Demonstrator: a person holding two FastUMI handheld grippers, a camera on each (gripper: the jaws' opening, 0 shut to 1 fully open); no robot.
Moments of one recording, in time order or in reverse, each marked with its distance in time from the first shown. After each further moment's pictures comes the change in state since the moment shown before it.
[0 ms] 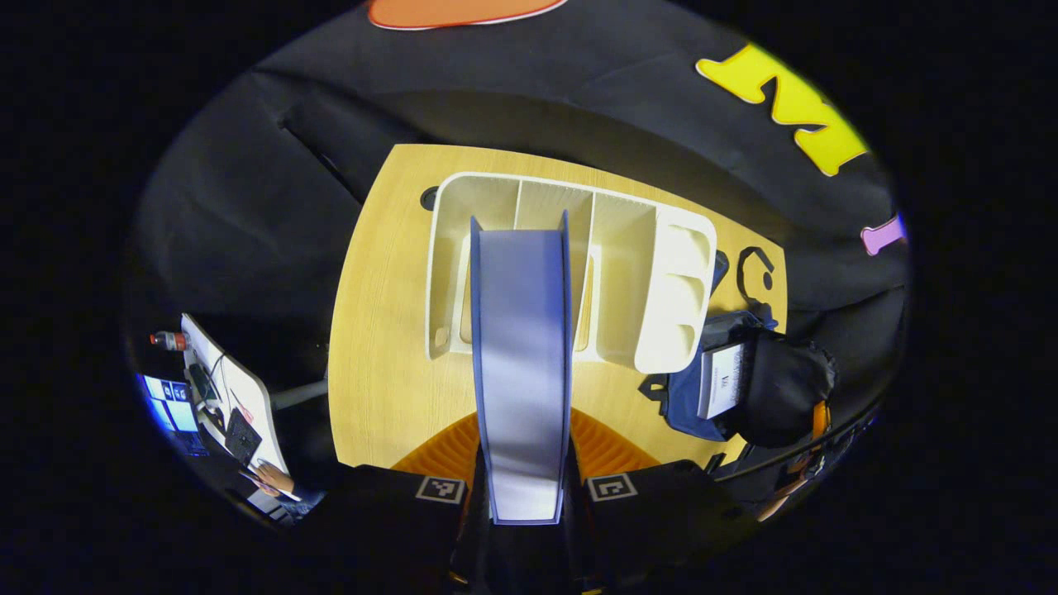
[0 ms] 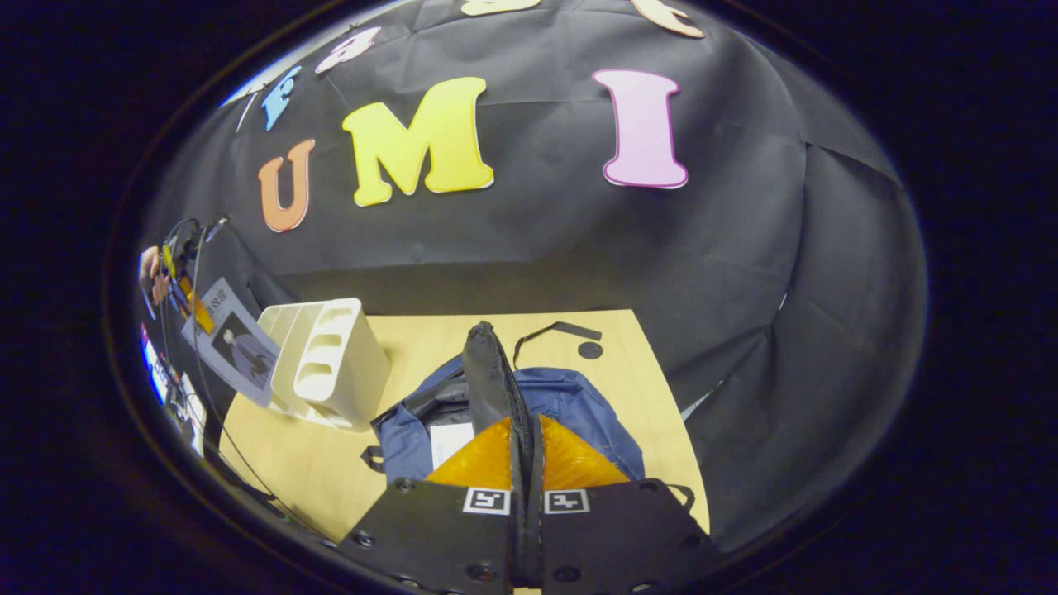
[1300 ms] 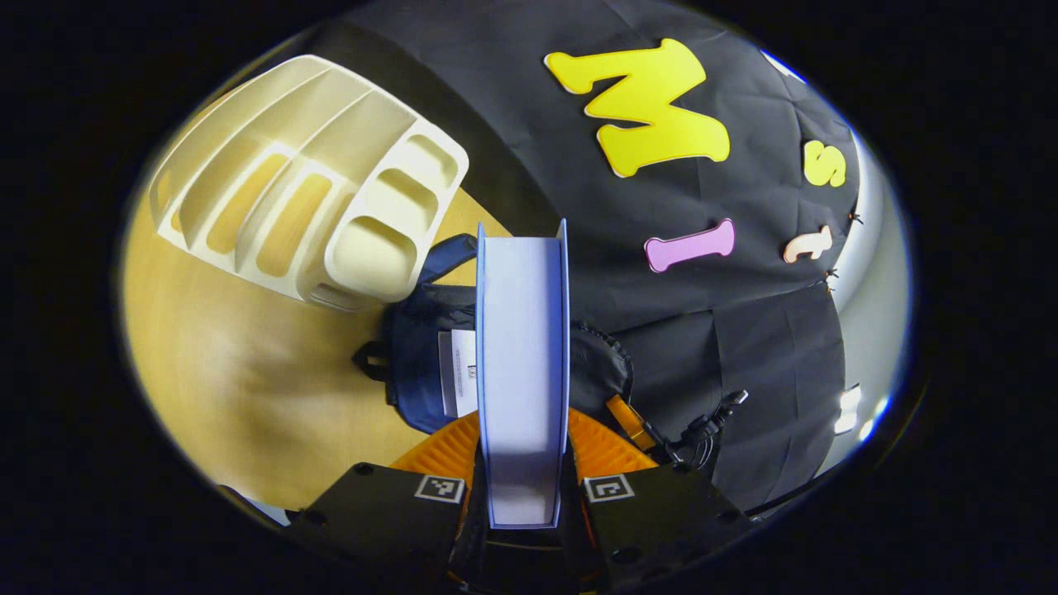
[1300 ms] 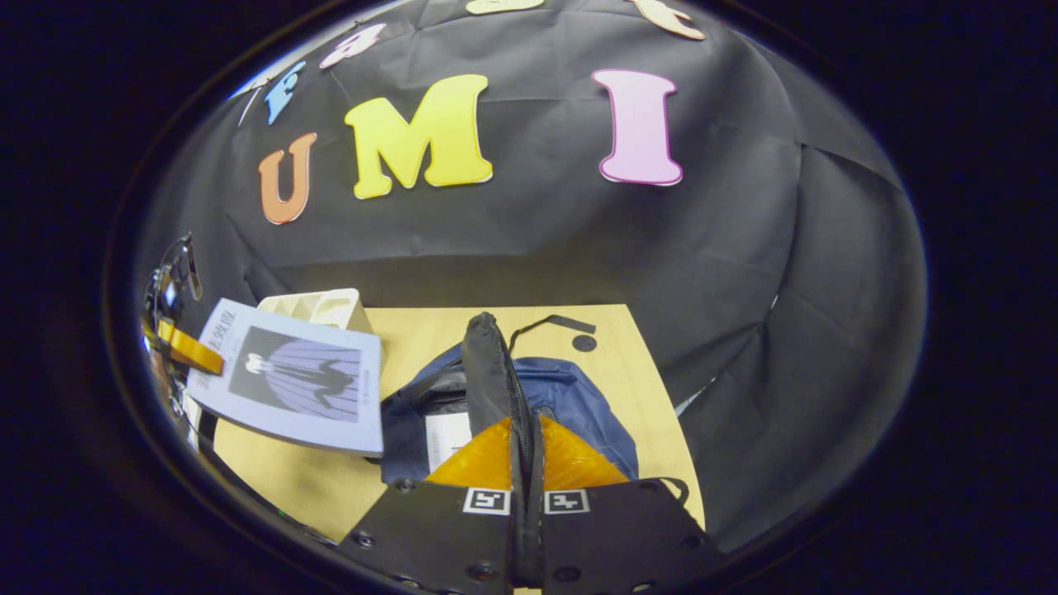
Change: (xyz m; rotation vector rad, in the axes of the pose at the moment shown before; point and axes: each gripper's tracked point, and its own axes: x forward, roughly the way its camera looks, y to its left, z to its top) left arm 0.048 -0.259 -0.105 -0.170 -0.158 -0.896; right arm -0.009 -0.004 -0.016 -0.010 0.014 -0.024
